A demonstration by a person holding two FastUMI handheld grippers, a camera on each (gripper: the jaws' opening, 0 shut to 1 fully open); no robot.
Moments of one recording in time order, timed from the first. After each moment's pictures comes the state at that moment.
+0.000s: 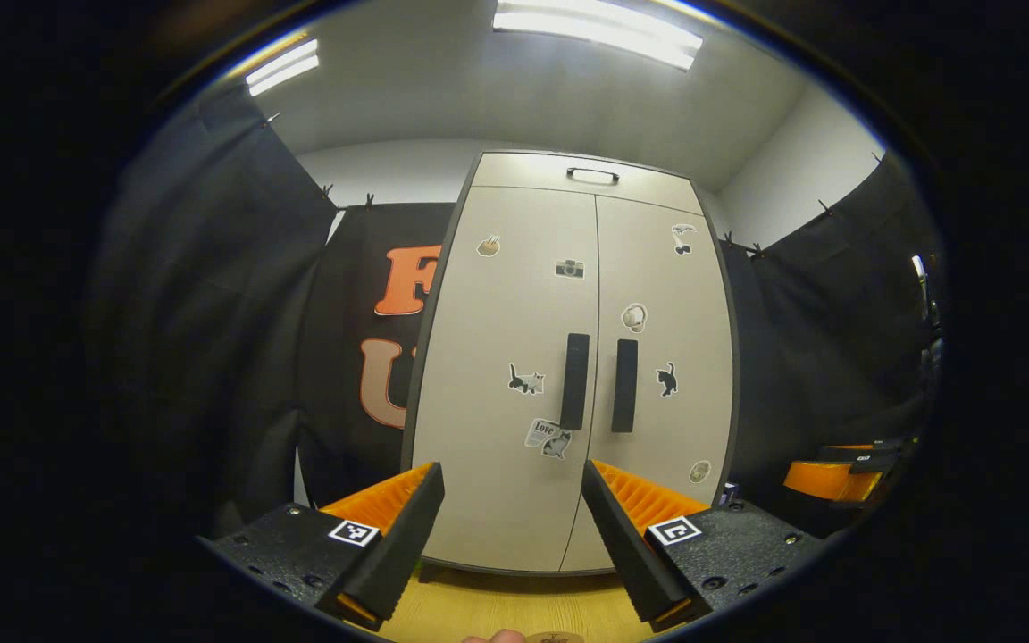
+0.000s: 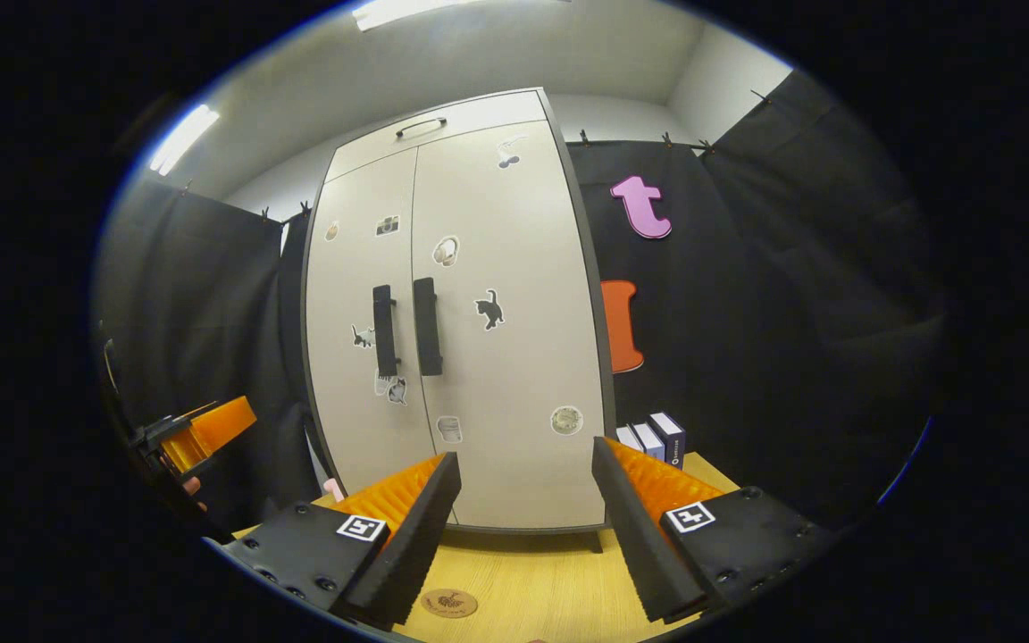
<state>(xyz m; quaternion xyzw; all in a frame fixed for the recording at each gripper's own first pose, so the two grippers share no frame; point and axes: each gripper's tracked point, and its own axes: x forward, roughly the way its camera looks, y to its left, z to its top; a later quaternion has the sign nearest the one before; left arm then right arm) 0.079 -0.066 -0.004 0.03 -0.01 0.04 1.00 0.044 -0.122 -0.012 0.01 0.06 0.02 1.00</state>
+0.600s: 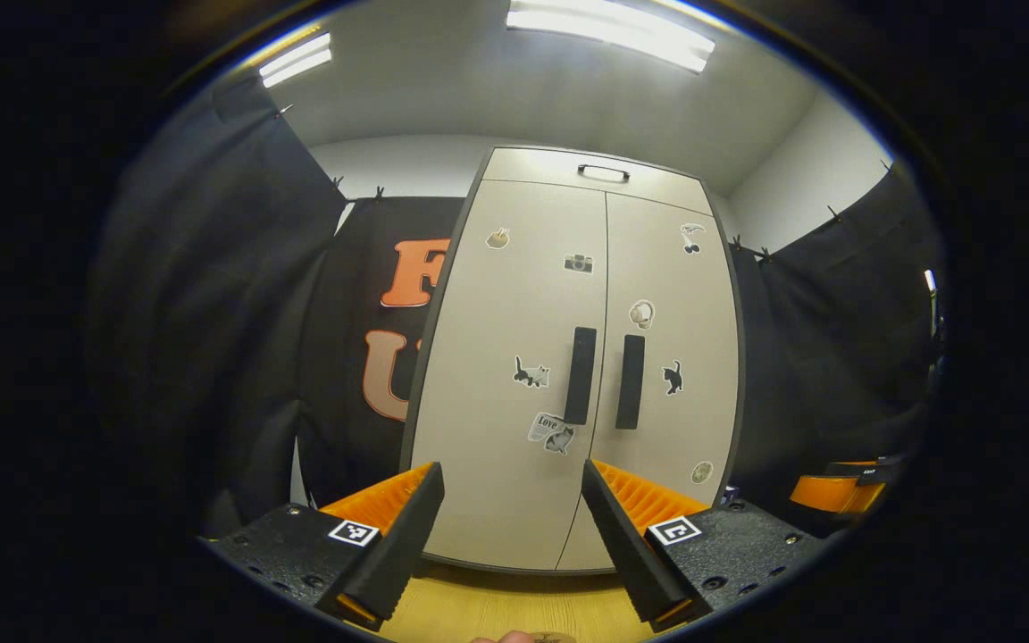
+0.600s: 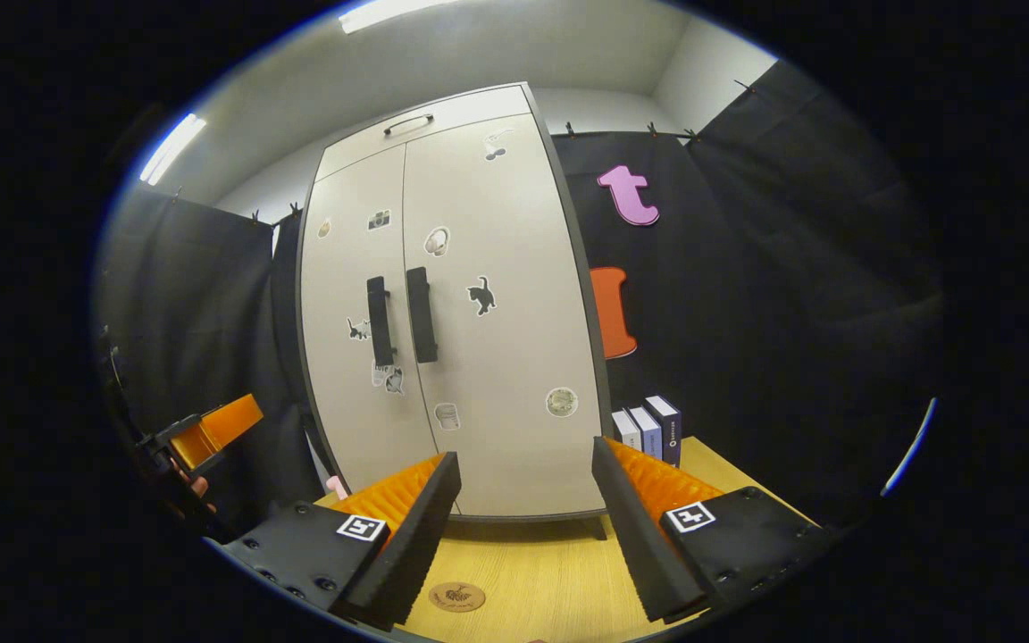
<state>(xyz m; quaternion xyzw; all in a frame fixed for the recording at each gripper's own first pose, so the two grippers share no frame) 0.086 -0.059 -0.015 0.01 -0.01 0.05 1.00 0.033 -0.127 -0.023 0.03 0.07 0.01 1.00</state>
